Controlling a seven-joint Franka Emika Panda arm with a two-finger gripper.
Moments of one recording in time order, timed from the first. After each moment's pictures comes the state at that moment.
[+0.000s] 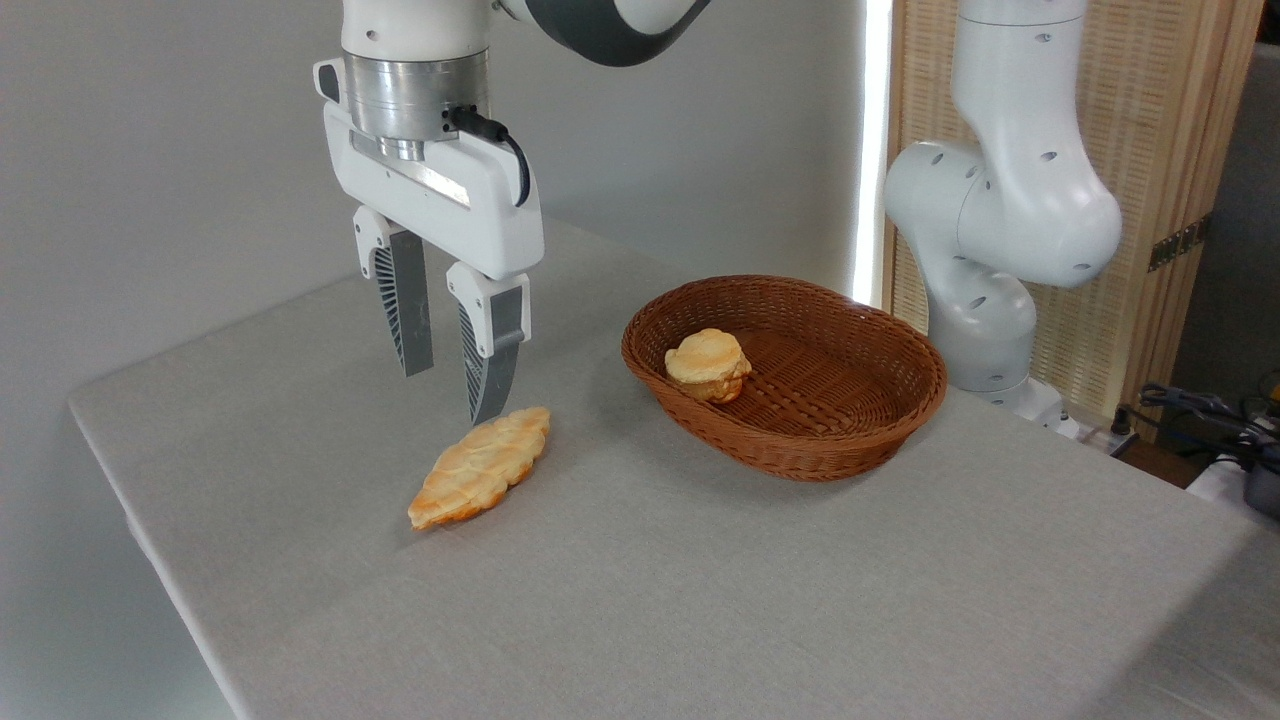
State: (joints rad) arm -0.08 -0.04 -0.02 -1.77 -0.08 1.88 0.62
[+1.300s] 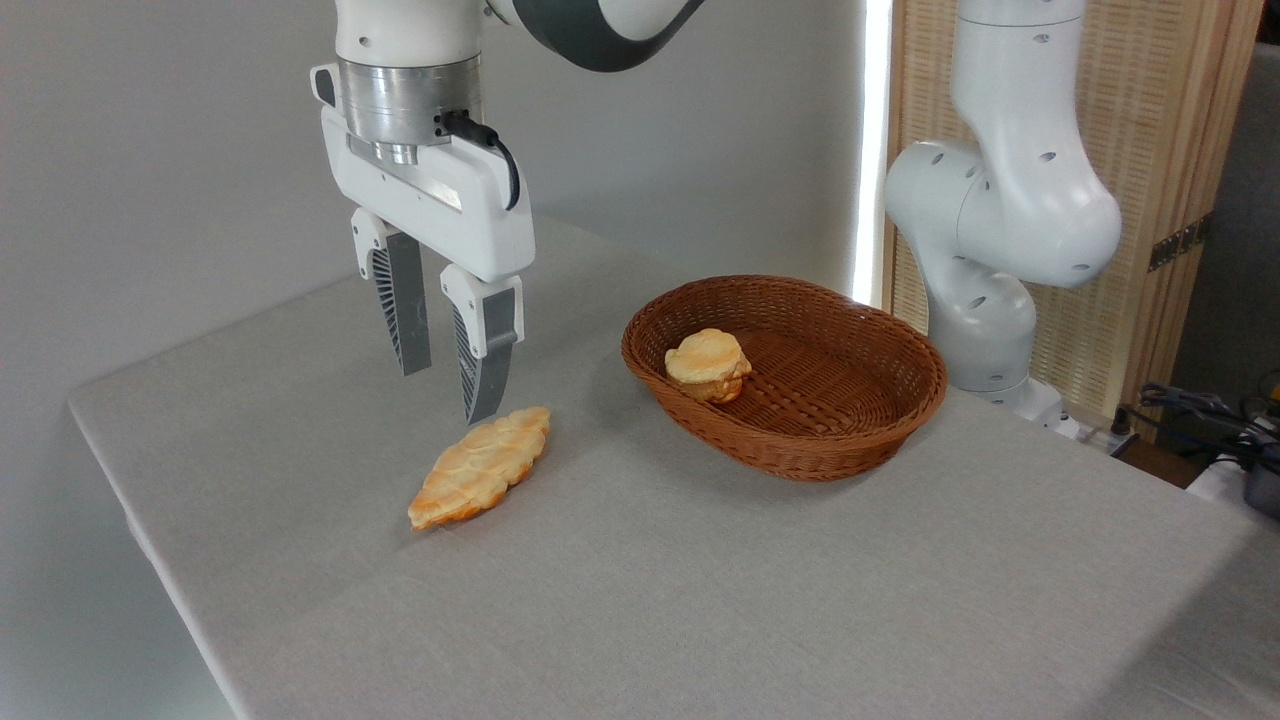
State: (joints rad) arm -0.09 -0.03 -0.03 -1.77 -0.08 1.88 0.62
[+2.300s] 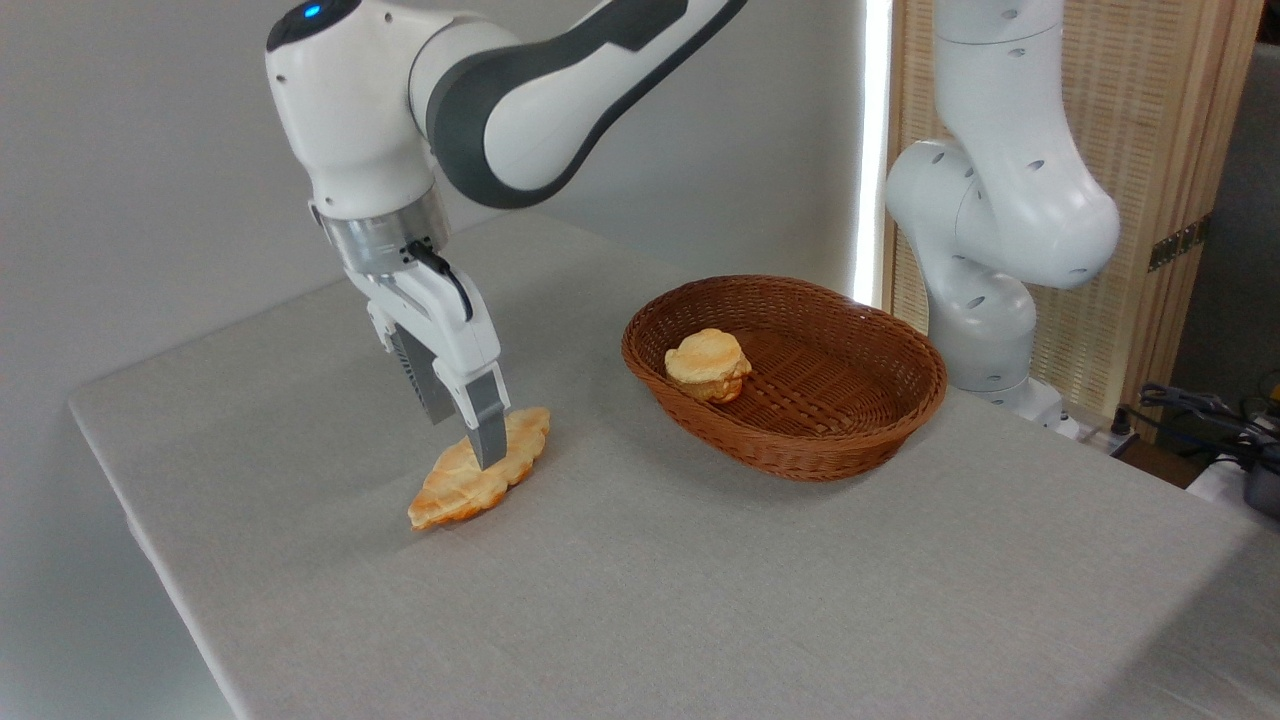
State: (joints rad) arm -0.13 0.13 -0.14 -1.81 -0.08 1.88 0.54
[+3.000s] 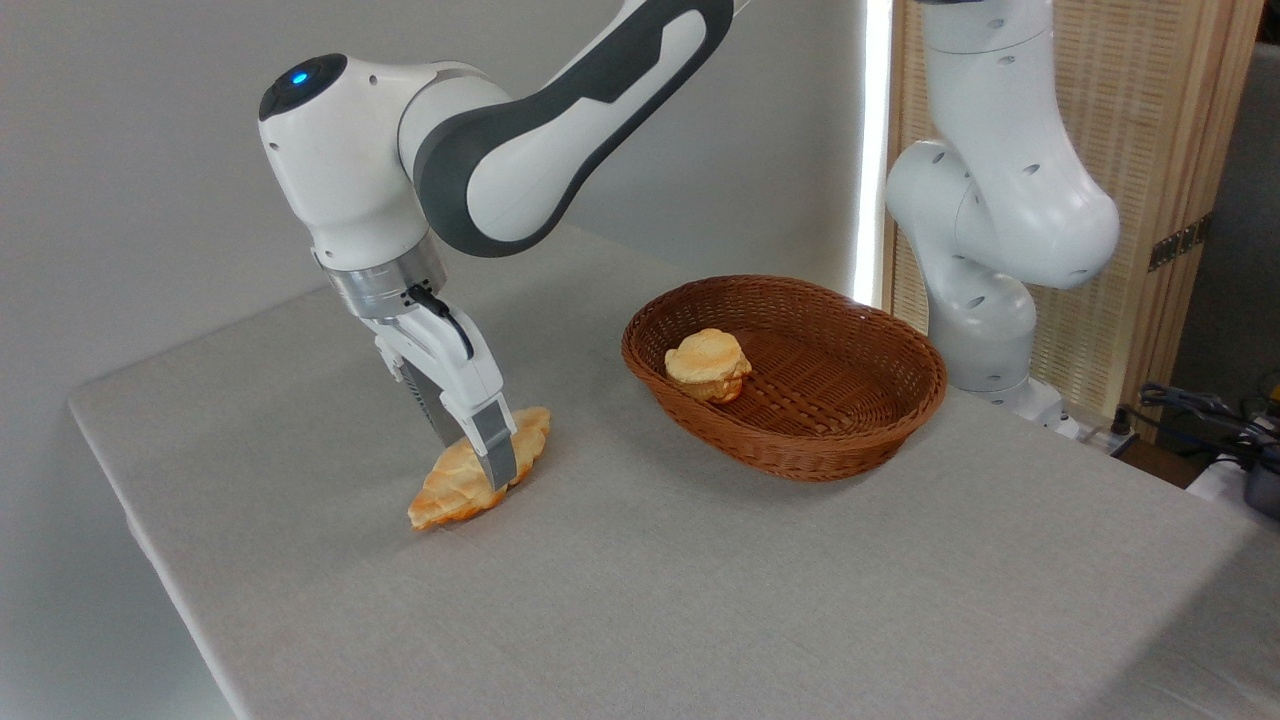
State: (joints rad) arm -0.14 0.19 -0.15 -1.81 -0.08 1.88 0.52
